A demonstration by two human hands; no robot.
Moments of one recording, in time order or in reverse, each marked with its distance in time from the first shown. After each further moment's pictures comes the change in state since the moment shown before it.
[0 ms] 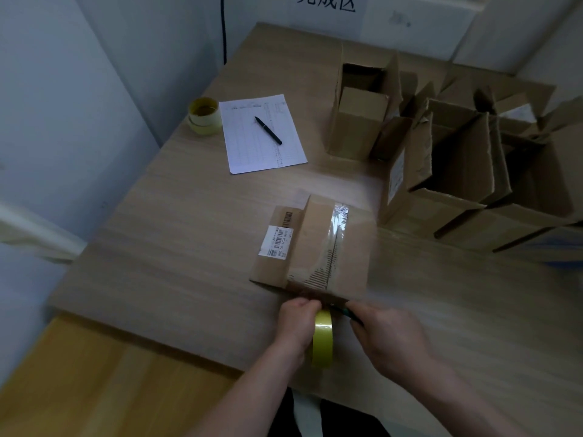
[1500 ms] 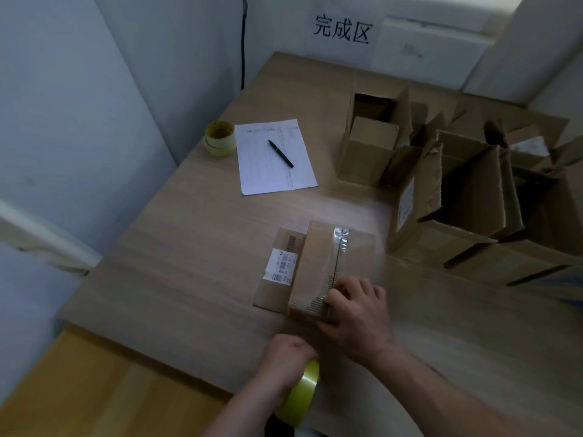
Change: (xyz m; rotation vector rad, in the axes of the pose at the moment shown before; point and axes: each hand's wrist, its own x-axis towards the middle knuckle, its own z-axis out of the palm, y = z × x) left_hand -0.015 0.011 -0.033 0.336 -0.130 -0.030; right_hand 0.079 -0.002 0.030 -0.102 0.345 -0.188
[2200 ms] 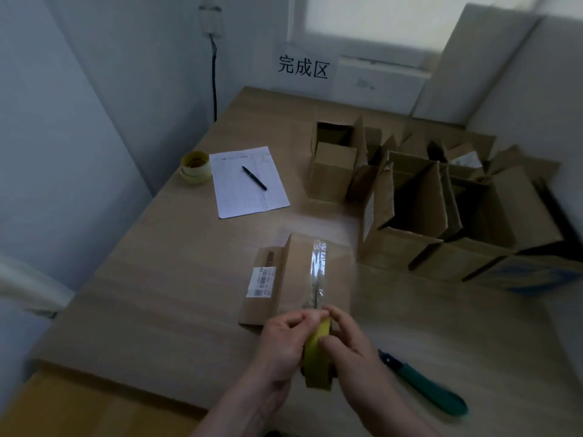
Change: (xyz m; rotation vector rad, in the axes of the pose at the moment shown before) left_hand -0.072 0.075 0.005 -0.469 -0.158 0.294; right_hand -0.044 -0.070 -0.118 1.360 -0.152 0.817
